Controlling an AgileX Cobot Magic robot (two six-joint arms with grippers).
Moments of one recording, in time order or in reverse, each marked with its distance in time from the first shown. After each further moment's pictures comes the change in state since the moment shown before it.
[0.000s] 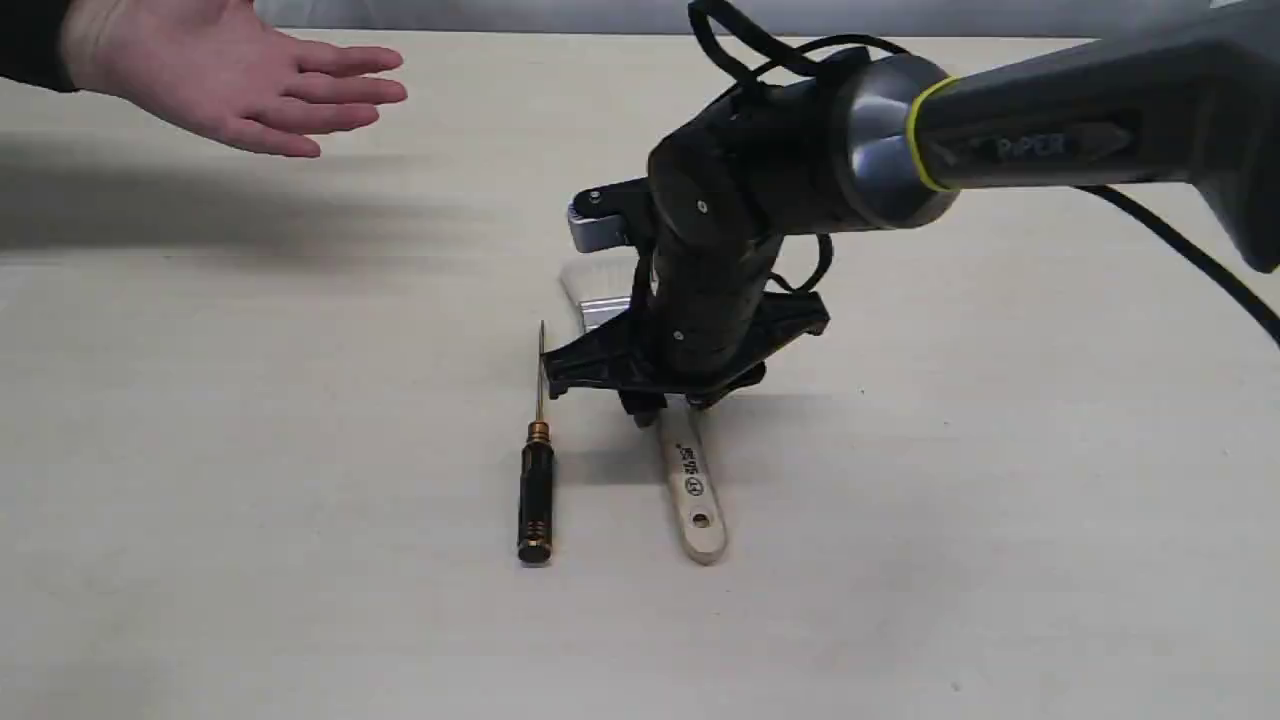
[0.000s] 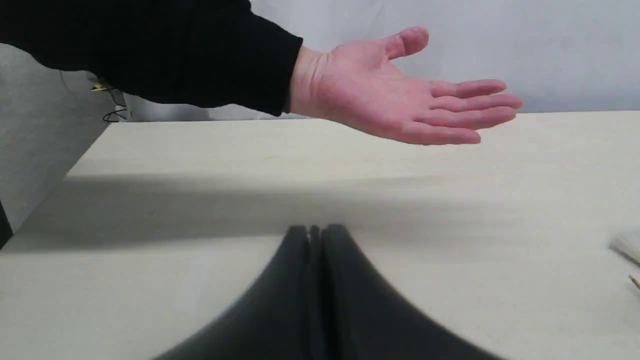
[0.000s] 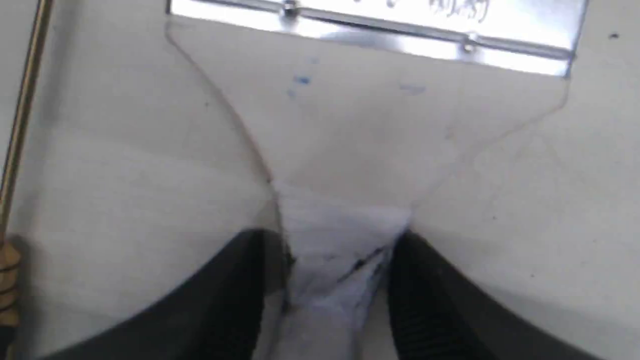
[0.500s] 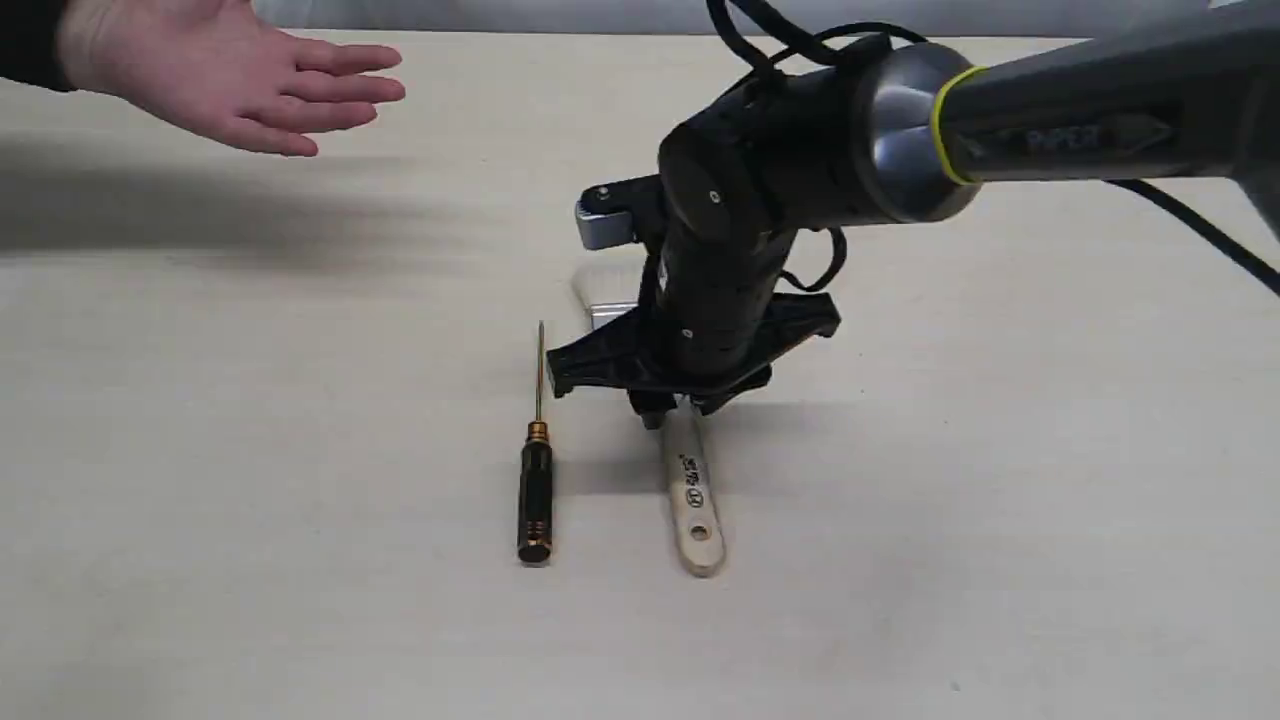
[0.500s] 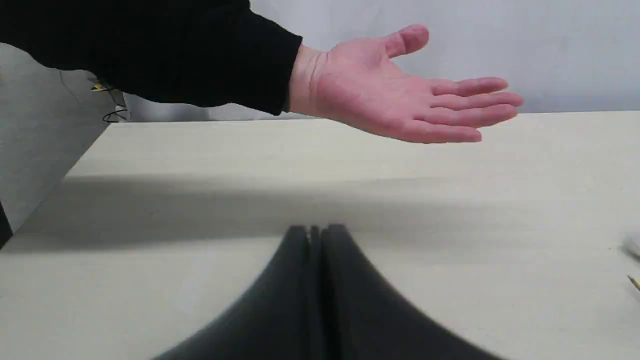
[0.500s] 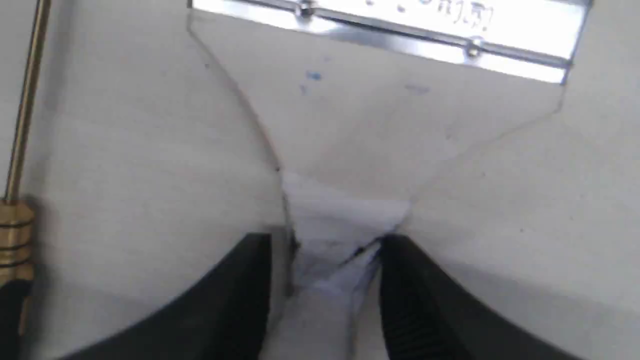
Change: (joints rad) left arm 0.000 0.000 0.000 0.000 0.000 0.000; right arm -0.002 -0.026 0.011 0.022 0.015 -0.006
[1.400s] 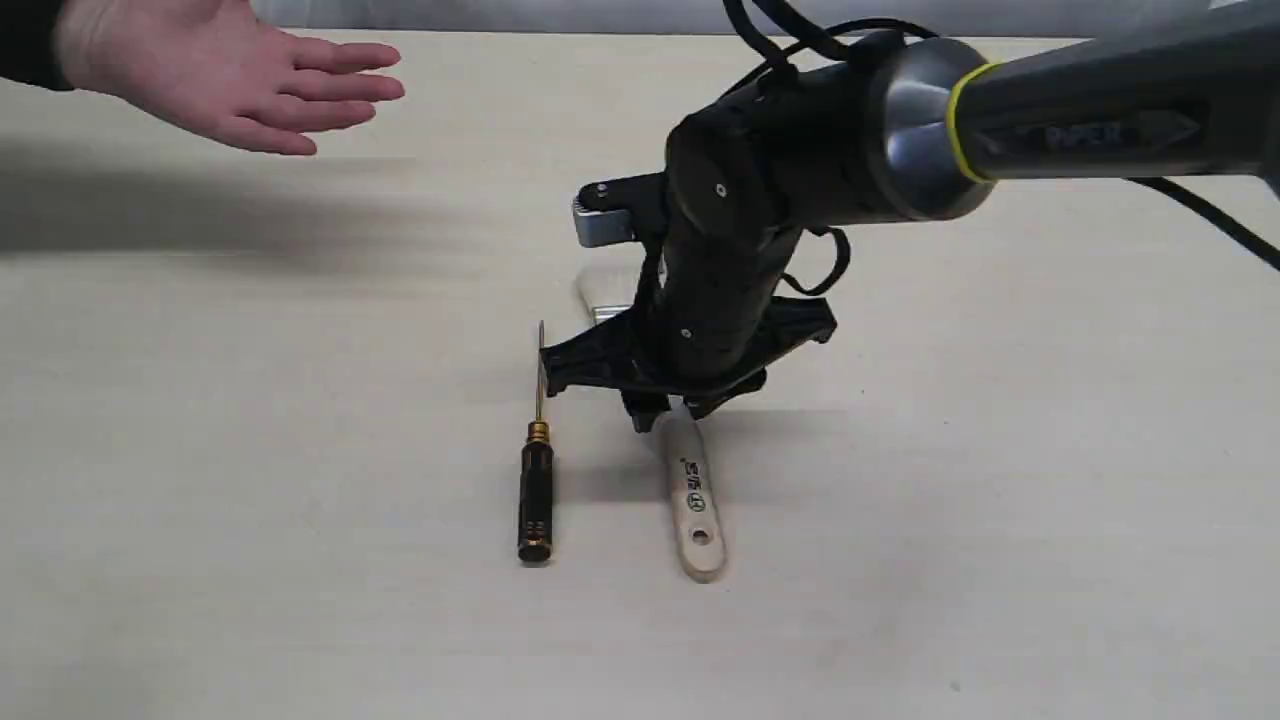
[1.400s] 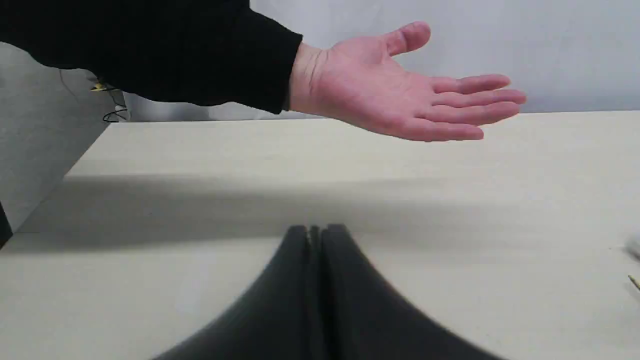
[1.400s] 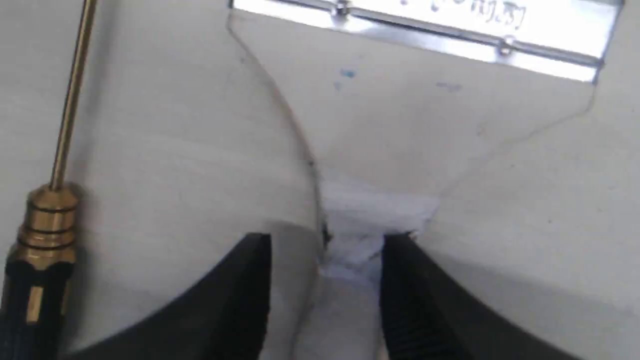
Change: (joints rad) left arm 0.000 0.000 0.000 0.000 0.000 0.000; right arm 0.000 -0.039 0.014 0.050 -0.011 -0.032
